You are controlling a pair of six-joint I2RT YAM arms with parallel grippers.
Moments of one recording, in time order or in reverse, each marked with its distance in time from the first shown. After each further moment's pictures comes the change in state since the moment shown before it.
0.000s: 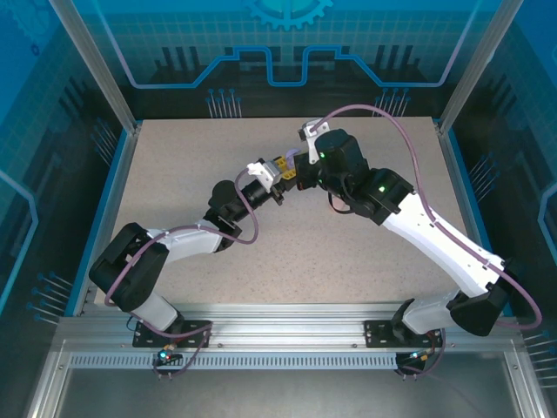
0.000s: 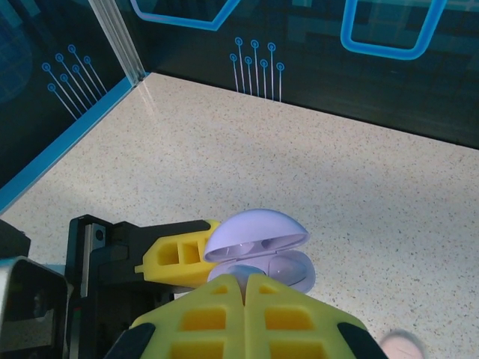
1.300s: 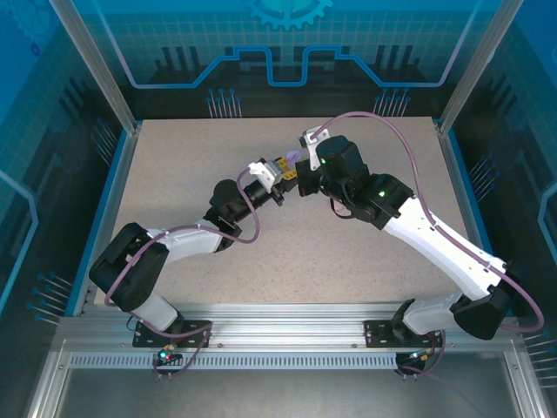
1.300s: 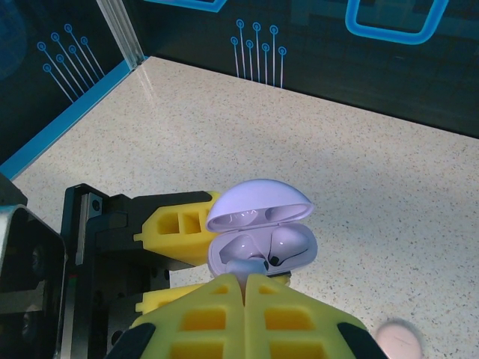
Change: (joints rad) left arm 0.000 0.000 0.002 -0.038 -0.008 0.000; right arm -0.003 -0.029 -0.068 0.018 -0.014 -0.016
